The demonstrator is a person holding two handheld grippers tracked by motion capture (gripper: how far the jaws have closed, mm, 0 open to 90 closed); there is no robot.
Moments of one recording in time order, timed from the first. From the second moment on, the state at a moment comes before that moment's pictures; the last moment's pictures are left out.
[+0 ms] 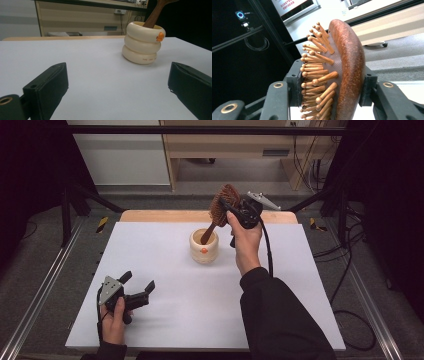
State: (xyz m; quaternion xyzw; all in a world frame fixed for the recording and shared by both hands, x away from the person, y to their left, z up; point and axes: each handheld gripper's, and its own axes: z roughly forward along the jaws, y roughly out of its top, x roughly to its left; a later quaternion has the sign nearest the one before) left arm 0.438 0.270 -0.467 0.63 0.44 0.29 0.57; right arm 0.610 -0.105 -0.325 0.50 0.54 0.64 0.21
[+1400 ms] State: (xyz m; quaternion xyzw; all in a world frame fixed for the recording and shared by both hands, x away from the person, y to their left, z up) left arm 0.438 0.270 -0.466 0.64 0.43 0.30 0.57; right arm 0.610 -0.083 -0.350 0.50 0.57 0.62 0.20
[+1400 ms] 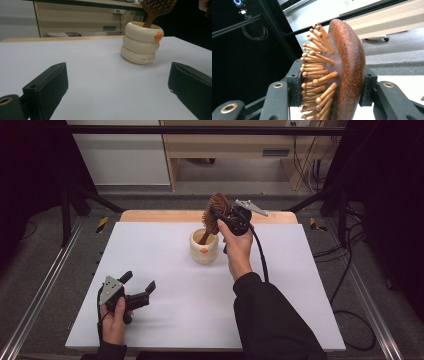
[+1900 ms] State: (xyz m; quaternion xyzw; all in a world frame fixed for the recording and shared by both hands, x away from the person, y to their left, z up) left arm 0.438 0.270 -0.466 0.64 0.43 0.29 0.57; right arm 0.613 -0.084 -0.357 0.50 0.56 0.62 0.19
